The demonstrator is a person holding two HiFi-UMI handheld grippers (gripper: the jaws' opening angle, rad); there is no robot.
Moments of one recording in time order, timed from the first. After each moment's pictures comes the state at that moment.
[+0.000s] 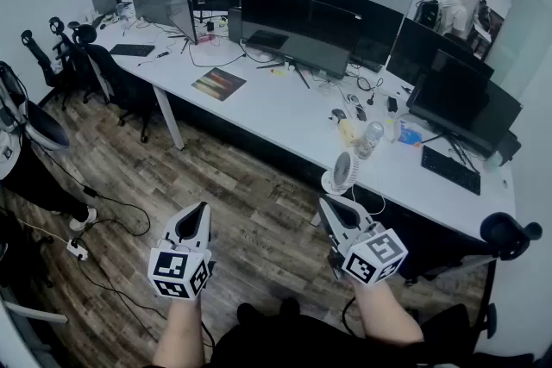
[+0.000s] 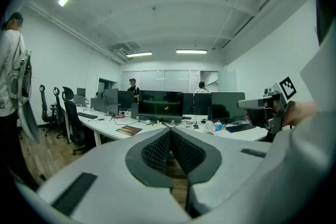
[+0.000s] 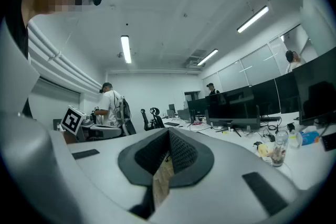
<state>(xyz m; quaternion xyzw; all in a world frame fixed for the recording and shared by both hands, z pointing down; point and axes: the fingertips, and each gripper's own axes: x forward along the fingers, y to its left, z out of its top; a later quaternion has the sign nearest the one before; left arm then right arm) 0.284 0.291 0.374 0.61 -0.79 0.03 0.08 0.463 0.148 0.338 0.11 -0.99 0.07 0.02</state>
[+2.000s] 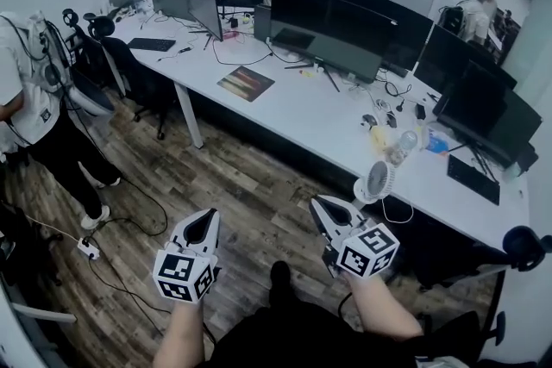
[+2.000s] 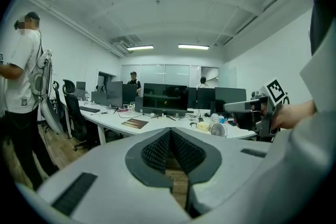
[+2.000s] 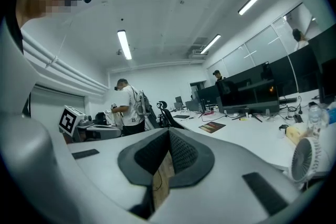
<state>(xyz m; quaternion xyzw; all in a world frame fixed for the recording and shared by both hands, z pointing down) 0.196 0.322 0.403 0.62 -0.78 0.04 0.11 0.334 0.176 0.384 0.07 -0.99 0.12 0.05</state>
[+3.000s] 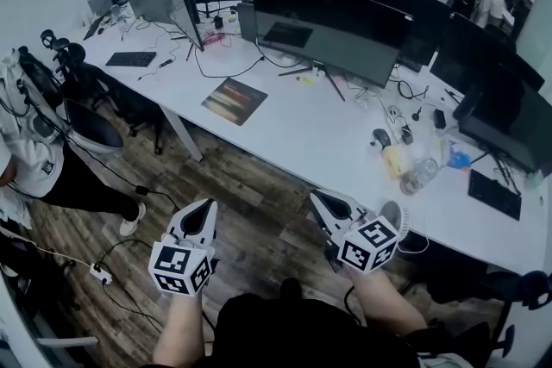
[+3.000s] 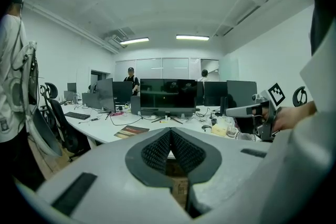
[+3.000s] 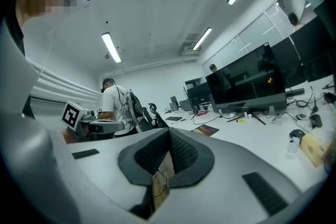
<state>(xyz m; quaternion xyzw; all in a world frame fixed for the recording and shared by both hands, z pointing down) 0.079 0.107 0.400 0.63 -0.76 0.09 0.12 0.225 -0.028 0.409 0.07 -0.98 0.16 0.05</state>
